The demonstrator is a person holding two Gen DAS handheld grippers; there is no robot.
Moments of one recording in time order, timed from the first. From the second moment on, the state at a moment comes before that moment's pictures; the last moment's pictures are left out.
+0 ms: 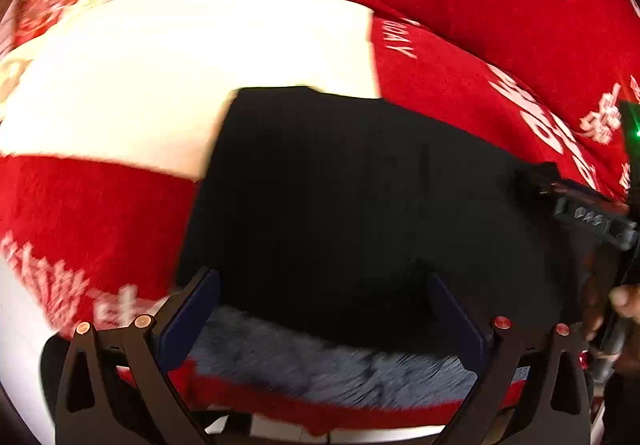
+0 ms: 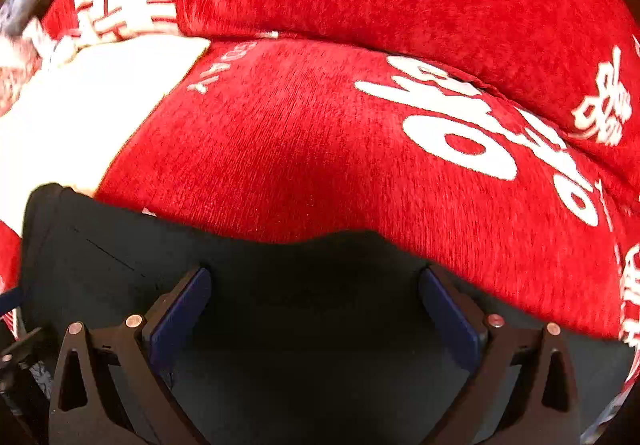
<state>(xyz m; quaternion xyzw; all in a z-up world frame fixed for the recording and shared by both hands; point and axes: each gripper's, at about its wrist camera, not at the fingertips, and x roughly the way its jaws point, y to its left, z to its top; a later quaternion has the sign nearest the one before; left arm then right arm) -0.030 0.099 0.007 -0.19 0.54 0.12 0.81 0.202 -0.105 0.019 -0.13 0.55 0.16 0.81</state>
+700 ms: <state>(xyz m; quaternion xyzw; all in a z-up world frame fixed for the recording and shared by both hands) -0.081 0.128 -0.035 -0.14 0.61 0.18 0.76 0.061 -0.153 0.040 -0.16 0.51 0.14 0.83</state>
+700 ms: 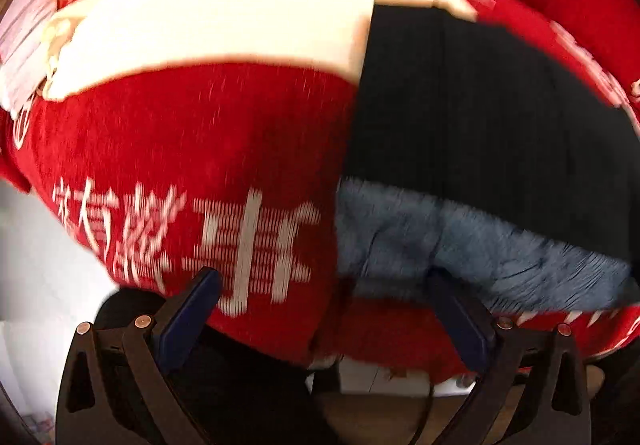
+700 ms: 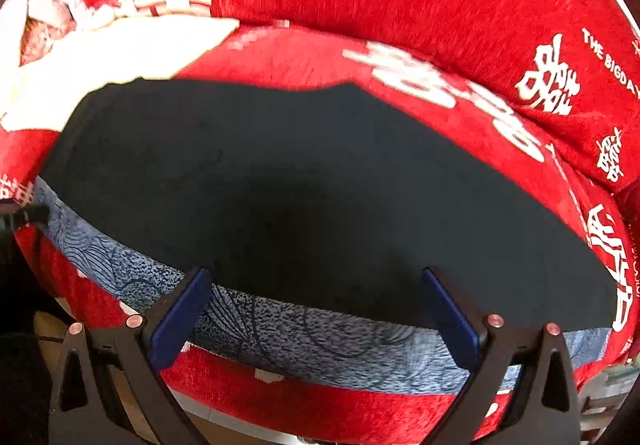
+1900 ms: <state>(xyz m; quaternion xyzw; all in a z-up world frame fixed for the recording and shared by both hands) 0.016 -0.103 0.016 -0.01 0.60 0.01 0.80 0.083 -0.459 0.037 0.02 0.54 -0.04 0.84</state>
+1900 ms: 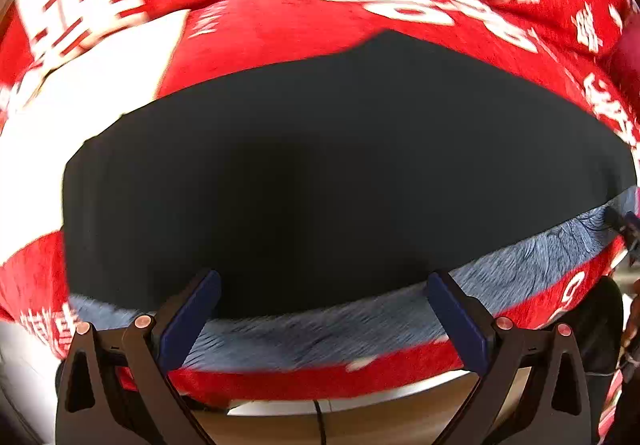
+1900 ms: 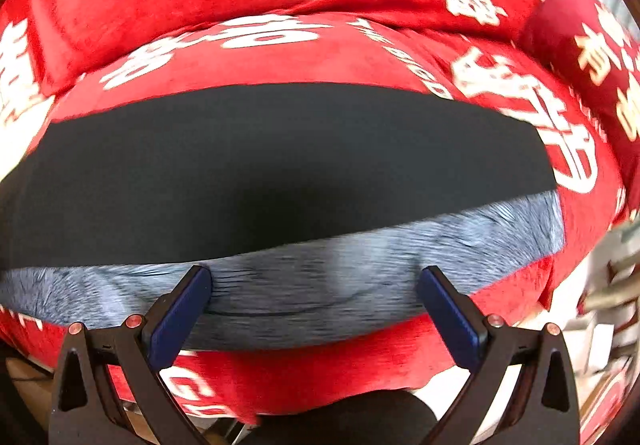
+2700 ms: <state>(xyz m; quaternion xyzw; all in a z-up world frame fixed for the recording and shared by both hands) 0.091 -0.333 0.010 0.05 0.63 -0.03 0.78 0.061 -0.618 0.005 0.28 0.43 -0.01 0.86</state>
